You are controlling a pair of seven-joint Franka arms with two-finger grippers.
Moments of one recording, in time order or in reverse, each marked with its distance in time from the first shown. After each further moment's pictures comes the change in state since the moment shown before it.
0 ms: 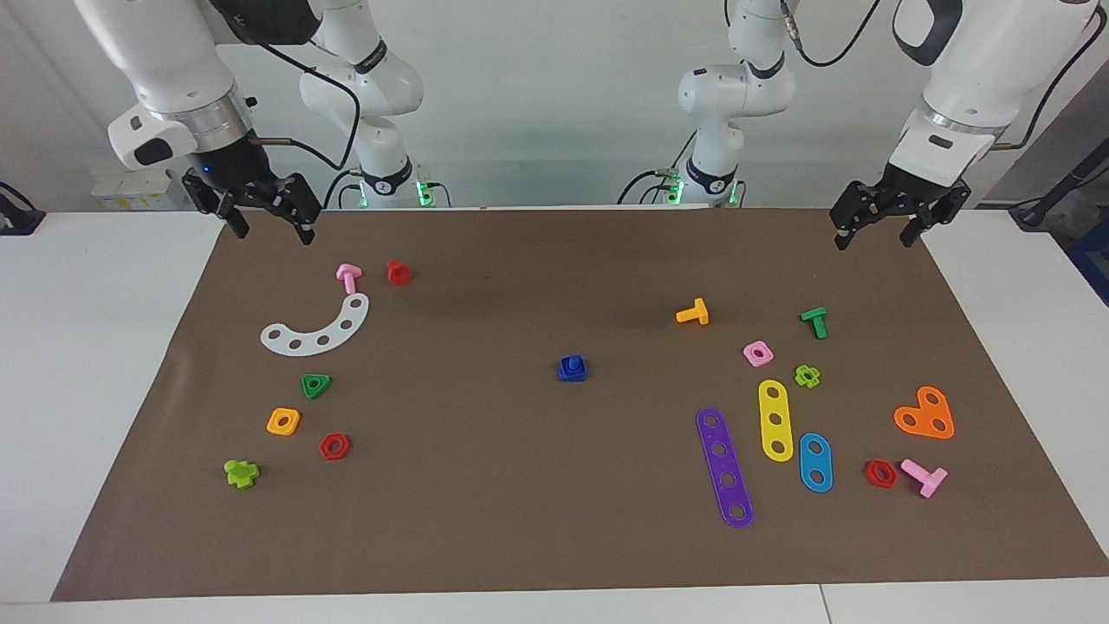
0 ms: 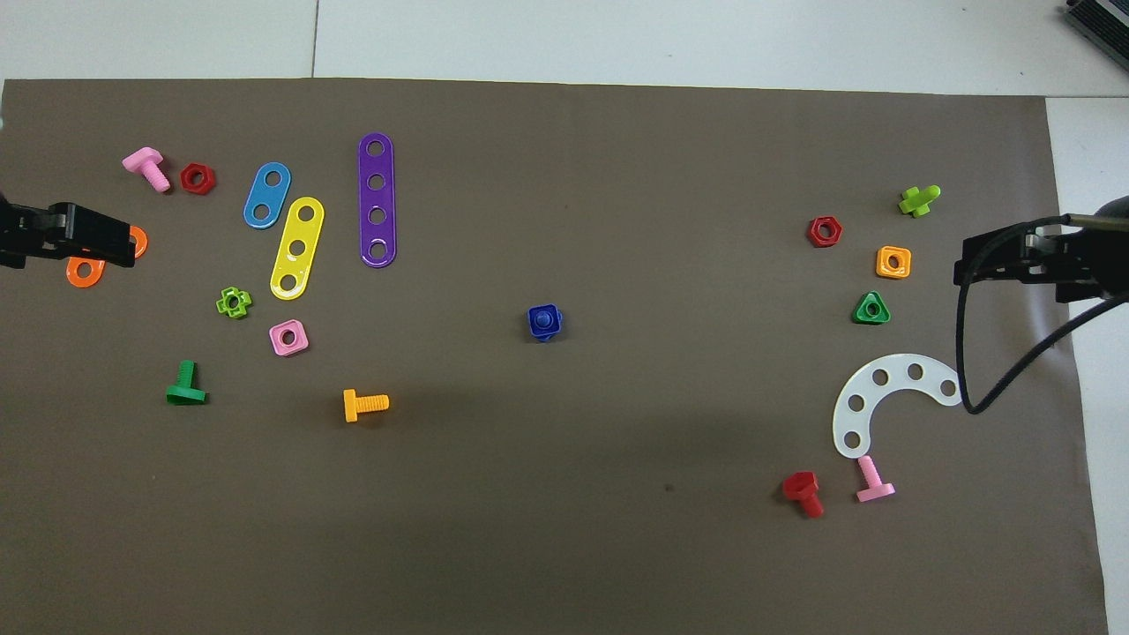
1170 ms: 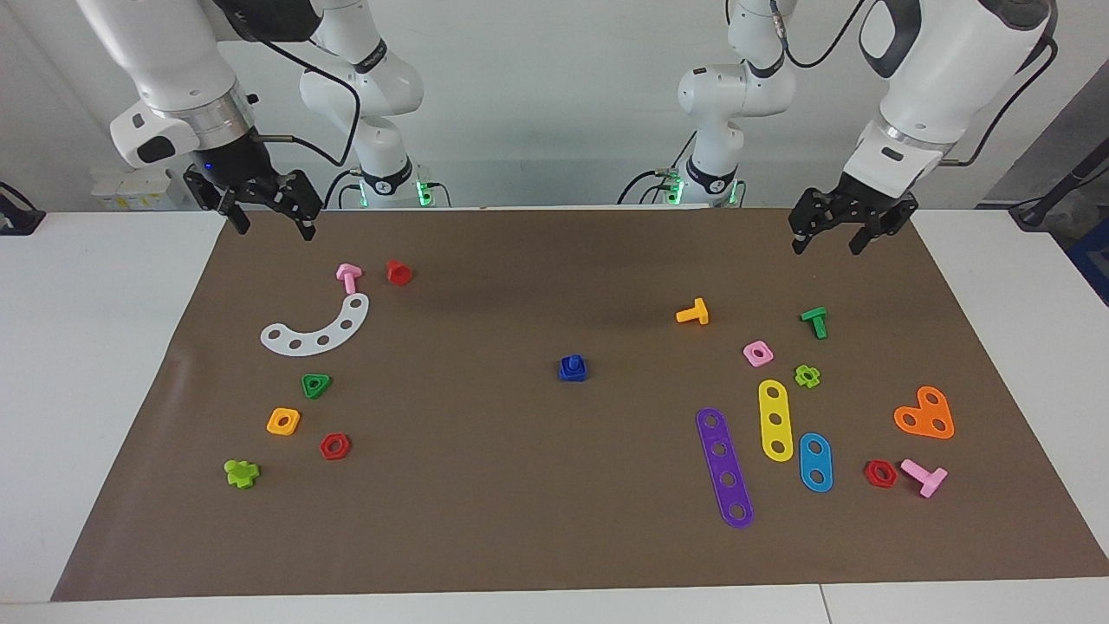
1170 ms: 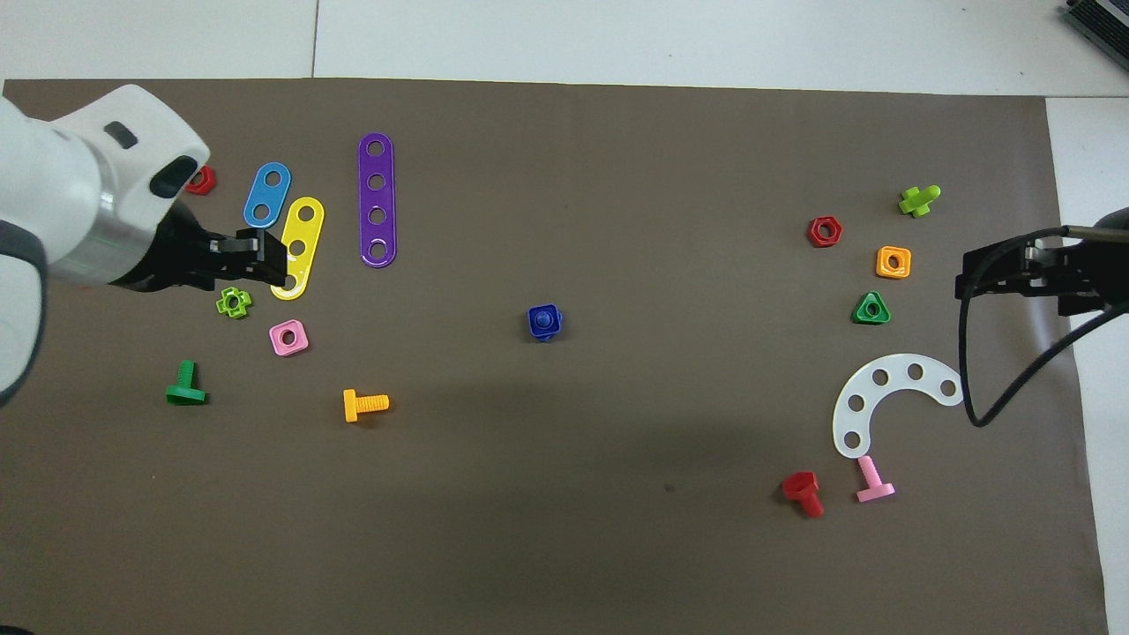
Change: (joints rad) left arm -0.177 -0.009 -0.029 -0.130 -0.085 0.127 -0.243; right arm 0.001 -0.006 0.001 0.000 -0.005 -0.036 -0.003
